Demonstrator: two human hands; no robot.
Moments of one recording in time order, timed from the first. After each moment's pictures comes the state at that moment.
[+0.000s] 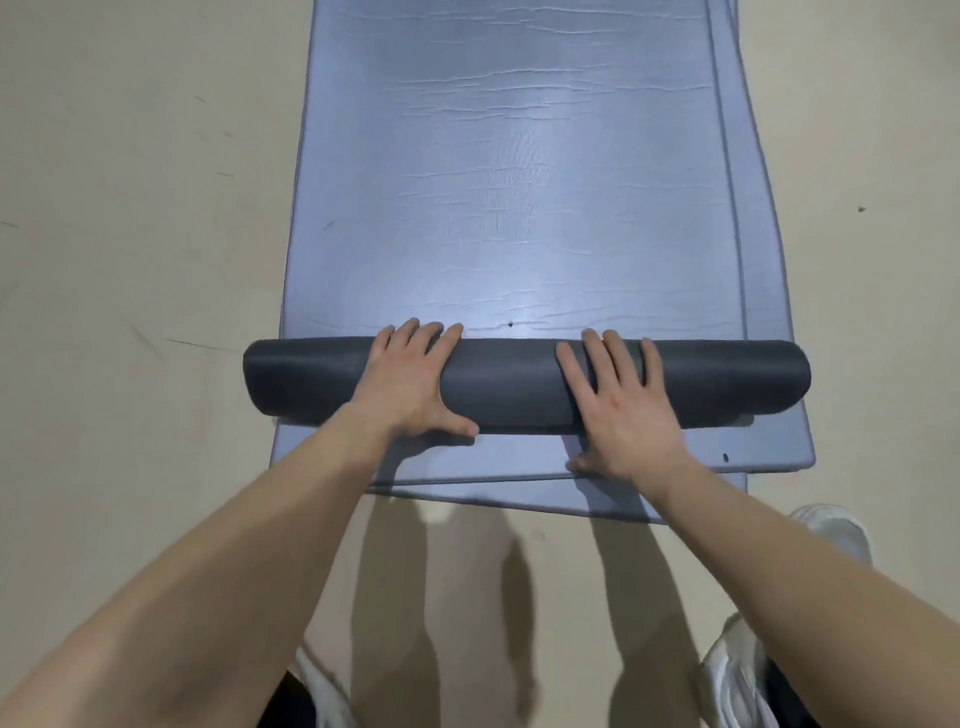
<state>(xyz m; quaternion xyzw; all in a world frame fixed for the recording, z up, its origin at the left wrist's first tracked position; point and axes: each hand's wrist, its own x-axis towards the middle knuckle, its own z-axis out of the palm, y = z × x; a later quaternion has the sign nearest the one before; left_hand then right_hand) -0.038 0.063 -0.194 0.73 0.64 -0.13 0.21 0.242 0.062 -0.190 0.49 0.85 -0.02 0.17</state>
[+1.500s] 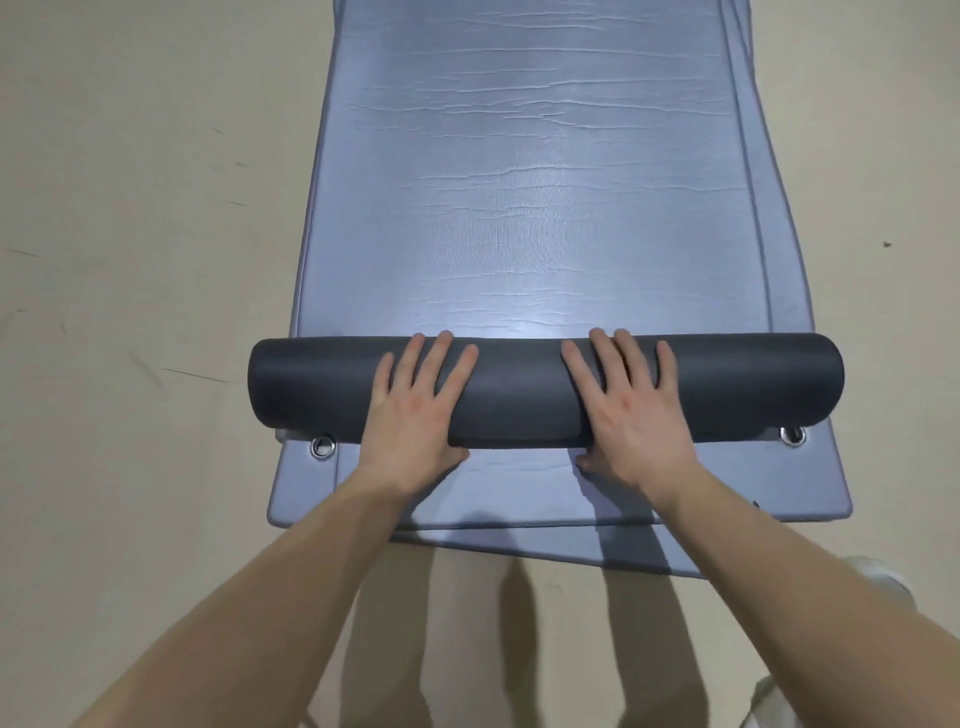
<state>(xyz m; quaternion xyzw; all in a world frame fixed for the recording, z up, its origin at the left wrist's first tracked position) -0.038 0.049 -0.210 0.74 0.67 -0.09 0.06 0.216 0.101 -0.187 0.52 0.84 -0.03 0.13</state>
